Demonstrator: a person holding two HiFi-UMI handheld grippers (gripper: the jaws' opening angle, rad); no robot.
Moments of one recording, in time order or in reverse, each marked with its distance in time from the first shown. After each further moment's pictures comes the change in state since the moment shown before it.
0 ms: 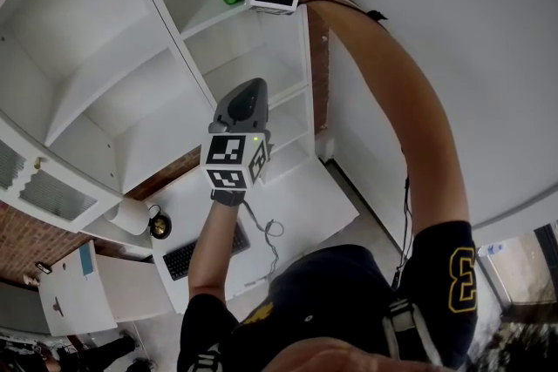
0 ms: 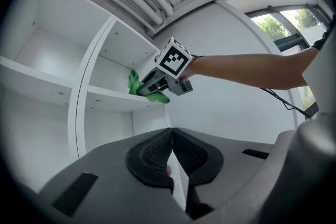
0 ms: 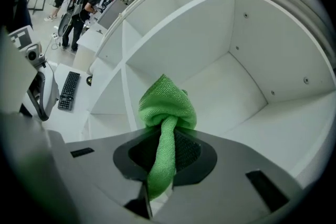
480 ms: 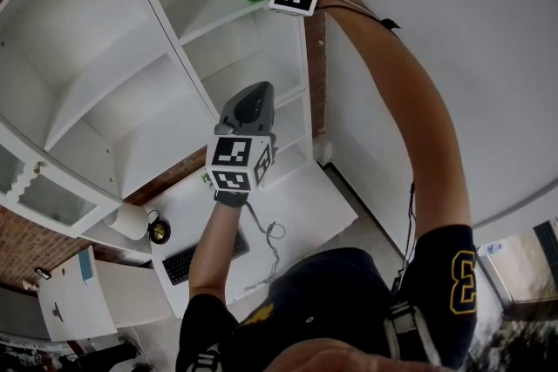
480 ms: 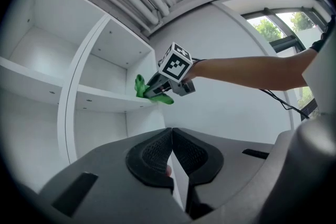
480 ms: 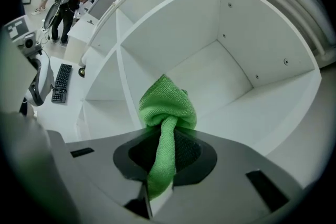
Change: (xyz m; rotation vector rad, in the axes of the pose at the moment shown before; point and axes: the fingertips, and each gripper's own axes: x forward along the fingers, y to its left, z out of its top) left arm 0.005 -0.017 0.004 0.008 -0.013 -0.049; right arm -0.020 -0.011 -0.046 0.036 0.102 -0.062
